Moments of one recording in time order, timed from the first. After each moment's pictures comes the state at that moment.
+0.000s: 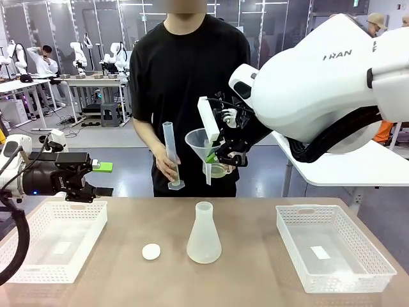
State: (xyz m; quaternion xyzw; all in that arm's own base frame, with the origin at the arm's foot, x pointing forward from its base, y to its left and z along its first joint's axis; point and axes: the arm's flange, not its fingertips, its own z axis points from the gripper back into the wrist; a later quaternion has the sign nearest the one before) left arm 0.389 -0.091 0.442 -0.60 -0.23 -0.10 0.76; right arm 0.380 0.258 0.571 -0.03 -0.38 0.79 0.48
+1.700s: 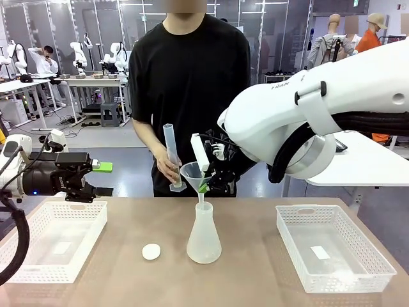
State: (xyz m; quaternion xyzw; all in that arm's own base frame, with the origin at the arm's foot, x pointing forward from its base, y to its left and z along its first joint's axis) left arm 0.389 -0.091 0.442 -0.60 -0.23 -0.10 0.76; right arm 0.418 0.275 0.486 0.03 -0.35 0.79 0.50
